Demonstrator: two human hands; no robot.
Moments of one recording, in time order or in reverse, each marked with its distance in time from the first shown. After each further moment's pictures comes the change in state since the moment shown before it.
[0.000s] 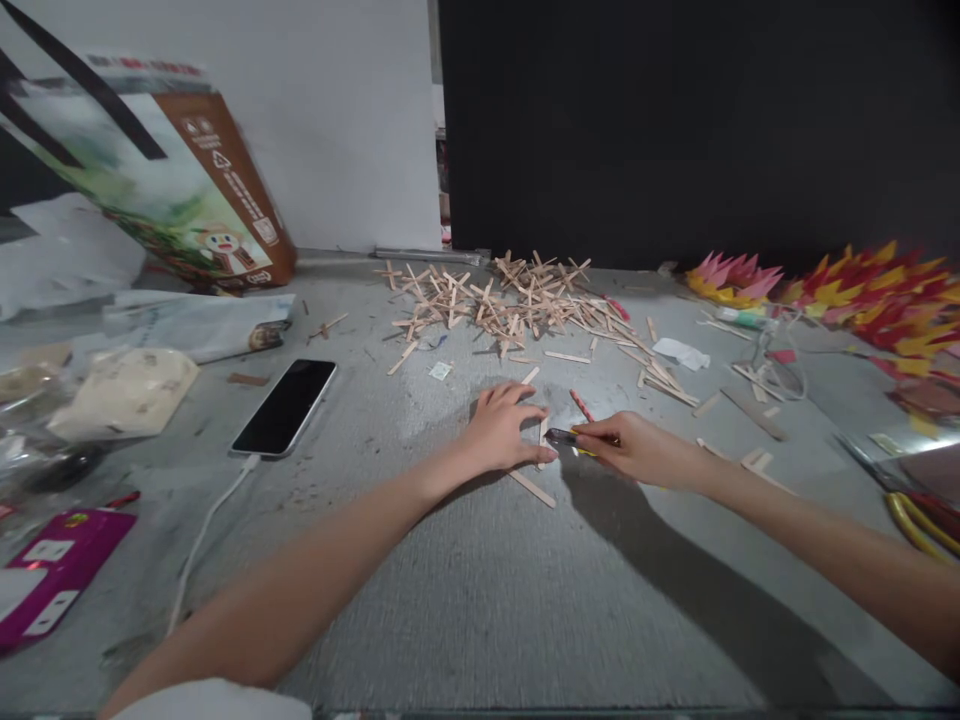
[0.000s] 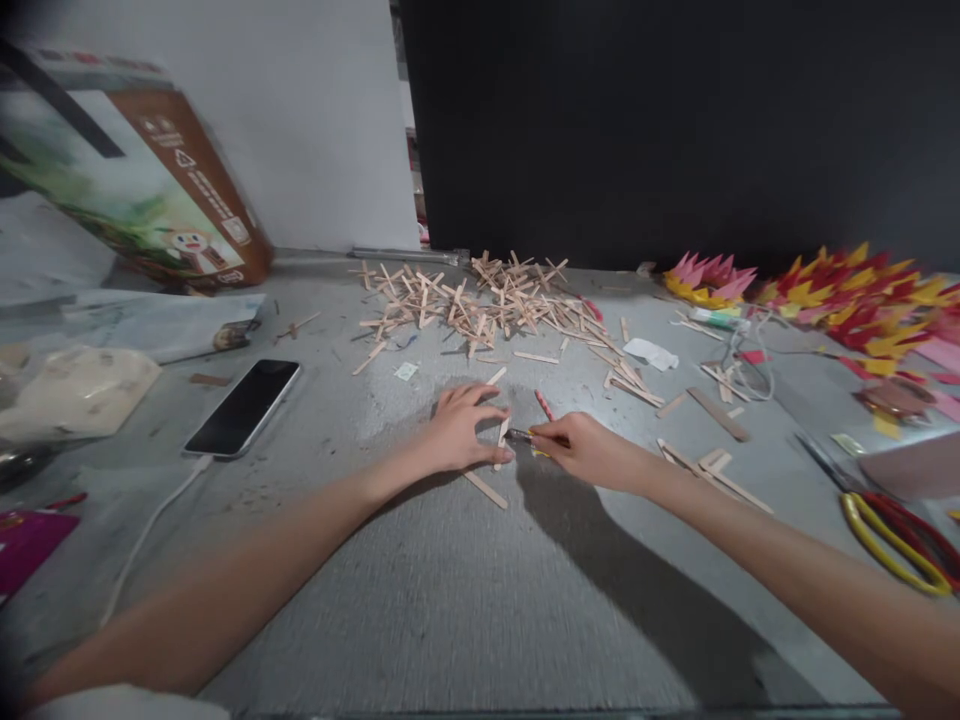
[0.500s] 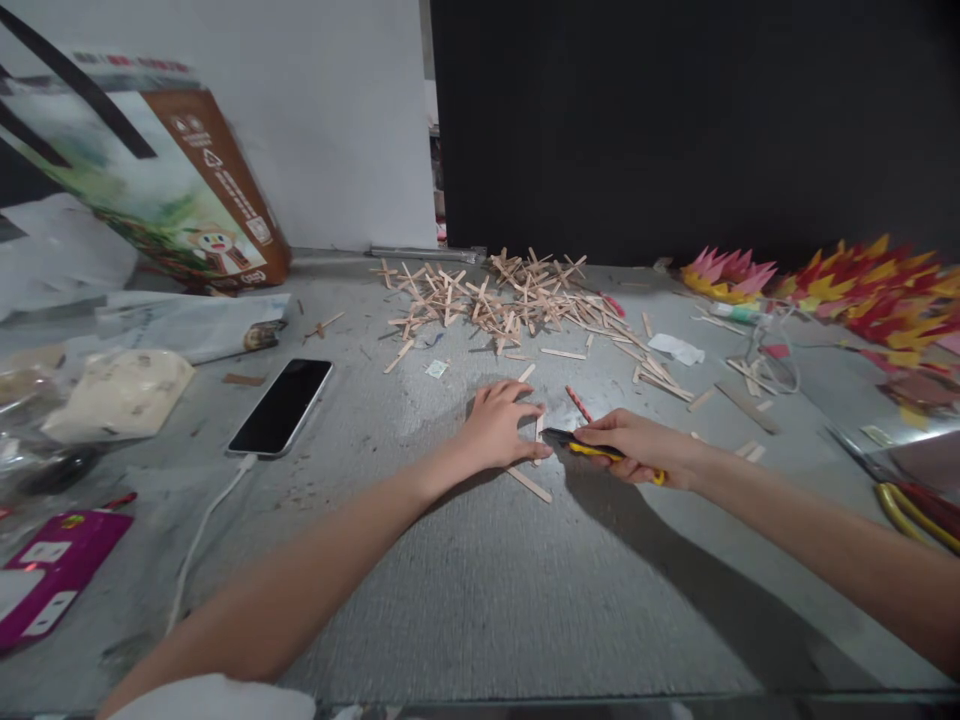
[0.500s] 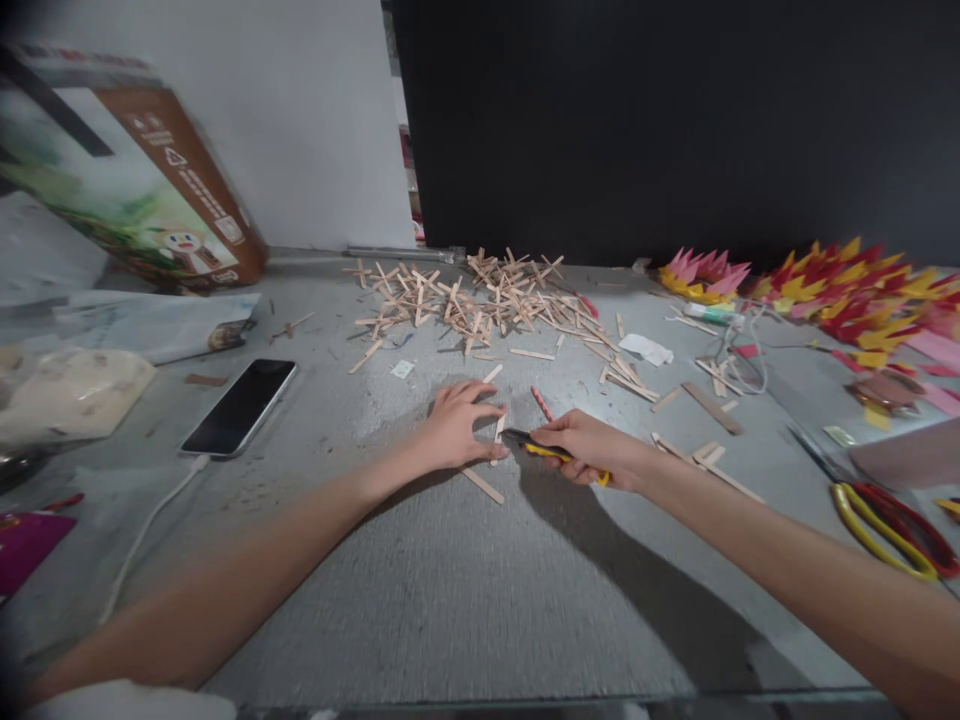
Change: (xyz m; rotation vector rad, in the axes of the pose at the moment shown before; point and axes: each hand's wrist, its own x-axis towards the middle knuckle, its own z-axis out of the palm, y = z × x) left_hand 0.000 -0.003 0.005 0.011 0.016 0.021; right_hand -0.002 -0.003 0.001 0.711 -0.136 0.449
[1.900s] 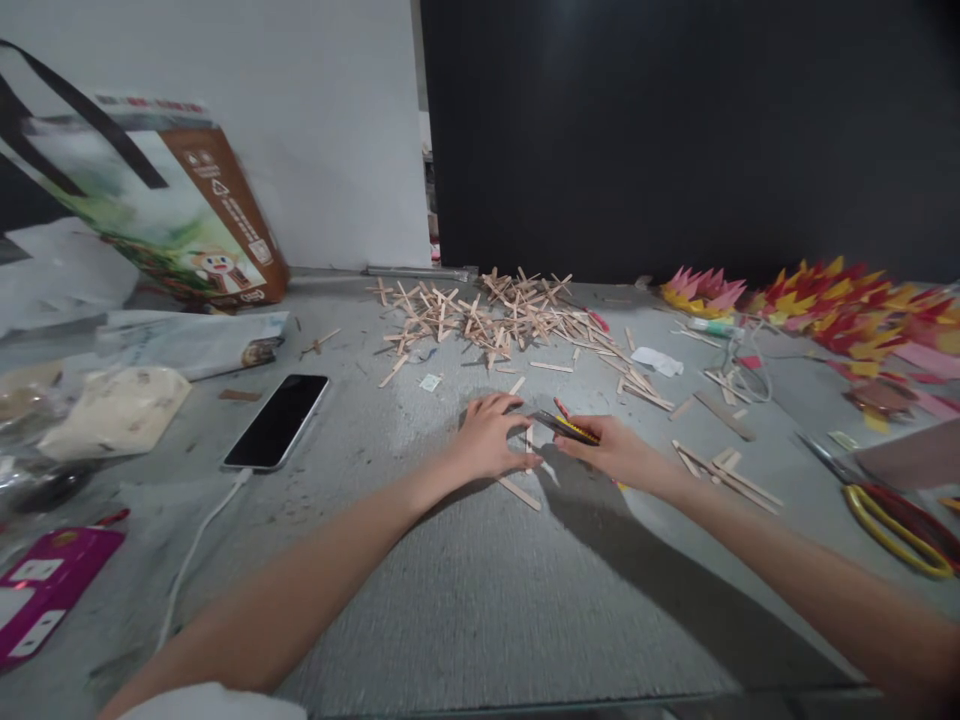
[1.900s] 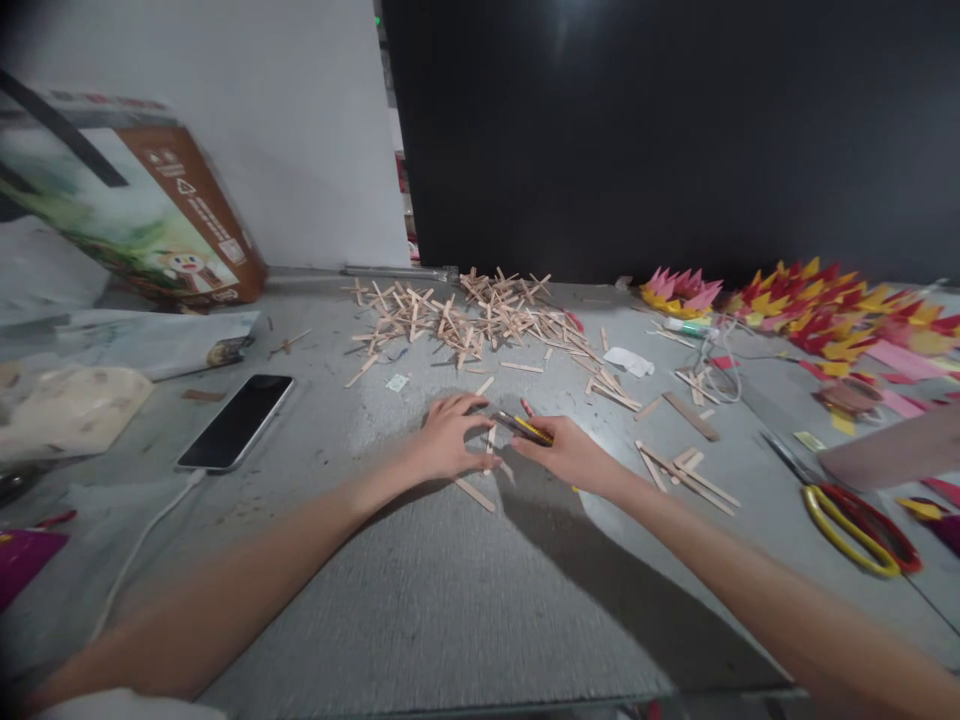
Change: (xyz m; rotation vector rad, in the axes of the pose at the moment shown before) left_hand -0.002 0.004 -0.003 0.016 0.007 0.007; right_hand 0.007 0.014 0.007 -0.386 0.313 -0.481
